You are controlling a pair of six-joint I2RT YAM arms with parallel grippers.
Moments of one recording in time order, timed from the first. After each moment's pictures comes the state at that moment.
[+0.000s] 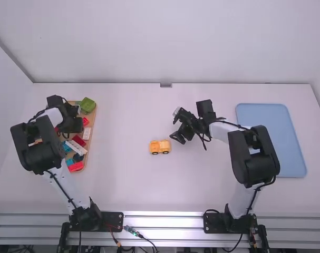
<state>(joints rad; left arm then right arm) 0.47 2.09 1.36 -0.53 0.11 0.37 0.26 1.92 1.03 -0.11 -0.64 -0.64</state>
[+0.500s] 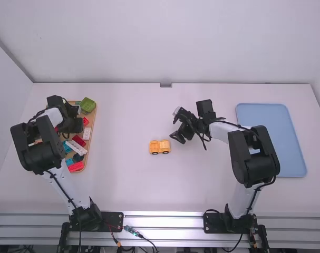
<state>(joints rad) 0.47 2.08 1.36 -0.54 0.11 0.37 0.26 1.92 1.03 -0.09 -0.64 -0.63</state>
